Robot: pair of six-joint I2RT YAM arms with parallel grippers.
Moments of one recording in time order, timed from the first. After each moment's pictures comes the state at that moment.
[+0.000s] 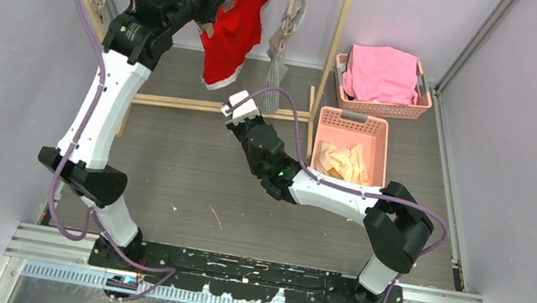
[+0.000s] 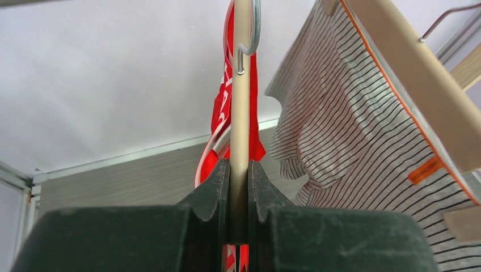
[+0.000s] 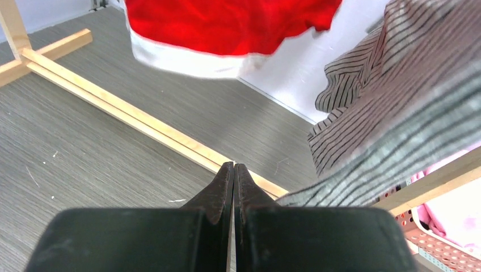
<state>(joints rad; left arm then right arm) -0.34 1.70 2.23 -0.63 -0.01 -0.06 1.02 1.69 1.12 0.60 0.57 -0.32</state>
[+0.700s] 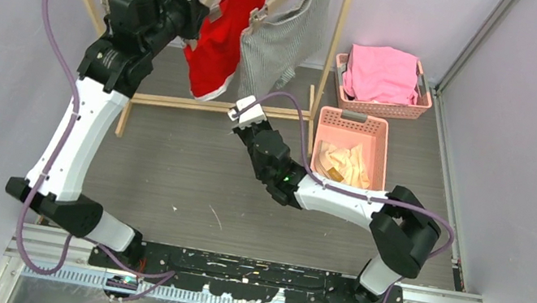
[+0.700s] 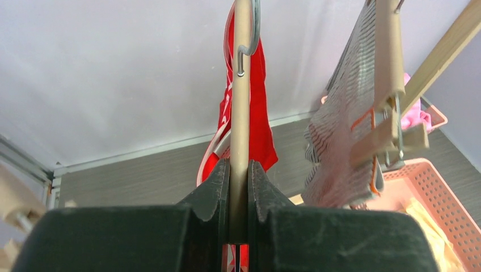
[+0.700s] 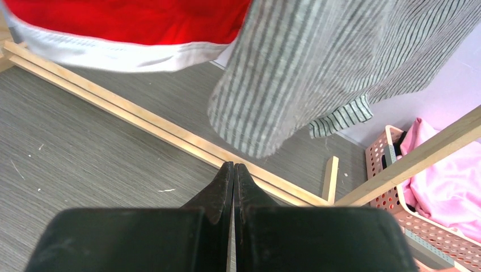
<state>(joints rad) -0.35 1.48 1.97 -0.53 -0.04 -0.03 1.02 1.65 1.04 0.63 0.61 -0.32</state>
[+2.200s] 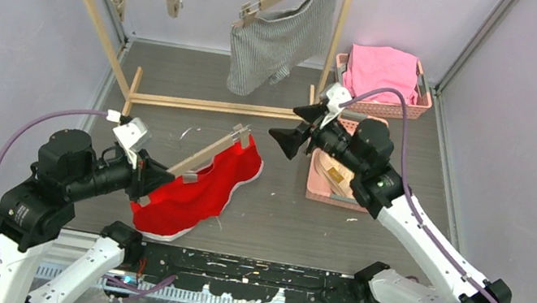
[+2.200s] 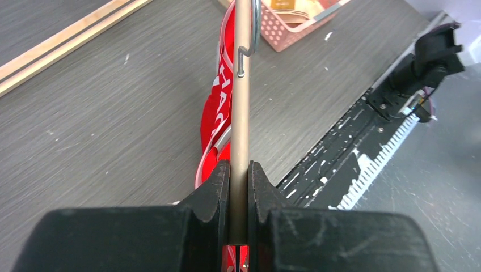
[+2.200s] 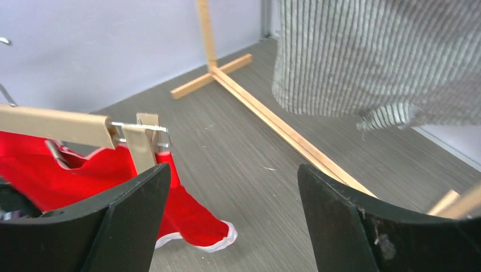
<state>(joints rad) -0.35 0.55 1.17 -1.05 0.45 0.02 0.63 1.06 0.93 0.14 -0.30 0.04</state>
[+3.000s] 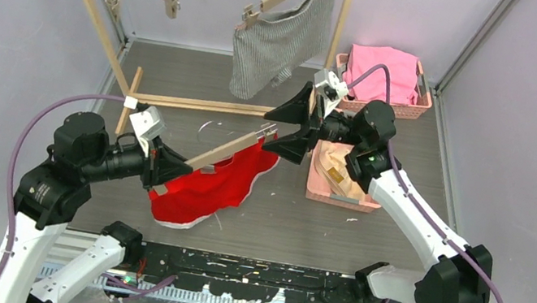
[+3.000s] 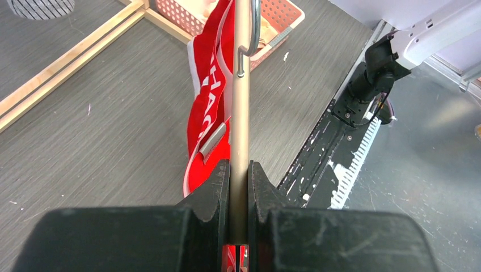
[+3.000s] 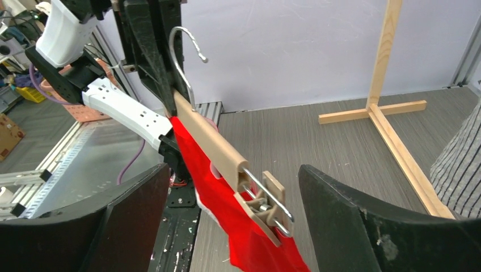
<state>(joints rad) -0.35 0.63 1.14 -0.87 0.66 0.01 0.50 1.26 1.03 0.53 -1.09 0.42</state>
